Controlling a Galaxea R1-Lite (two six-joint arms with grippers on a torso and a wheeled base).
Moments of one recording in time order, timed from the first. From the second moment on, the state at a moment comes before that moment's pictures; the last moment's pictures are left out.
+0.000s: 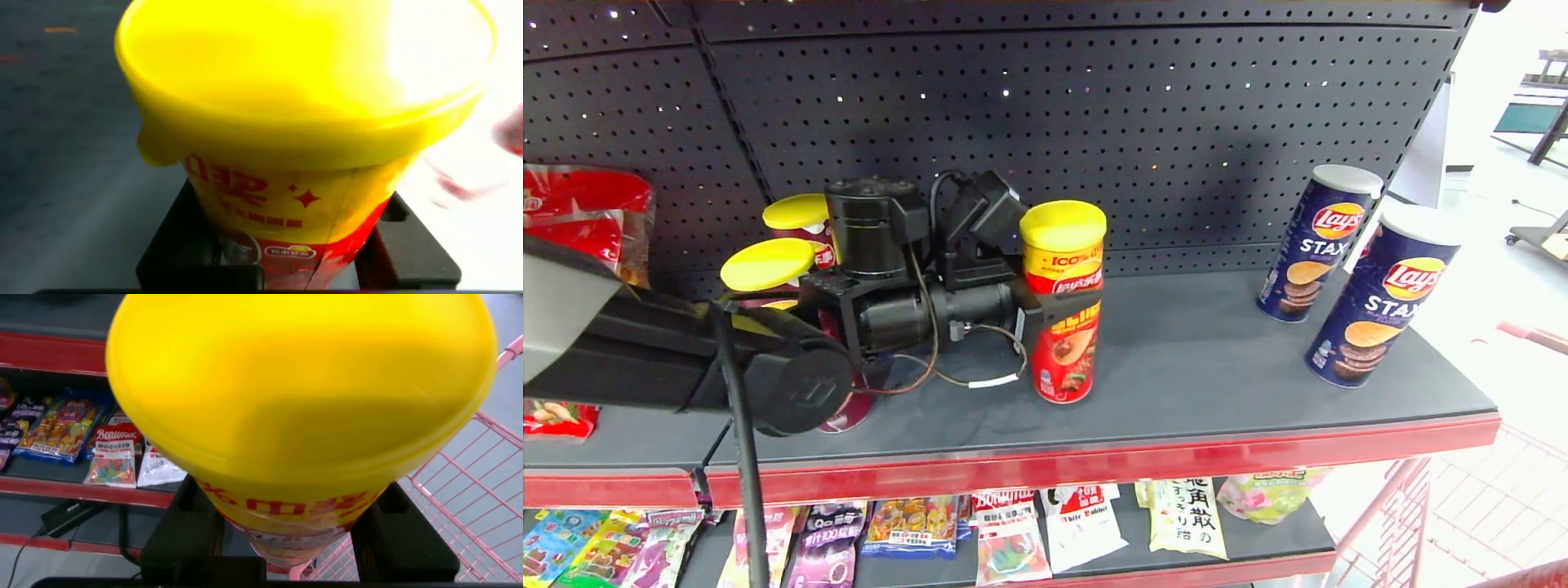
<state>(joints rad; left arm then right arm) -0.55 1.91 -1.05 -0.76 -0.56 0.18 0.15 0.20 -0.08 -0.01 -0.02 -0.08</state>
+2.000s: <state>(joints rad) -0.49 1.94 -0.97 -0.78 -0.80 0.18 0.14 0.23 -0.10 -0.01 -0.02 -0.08</state>
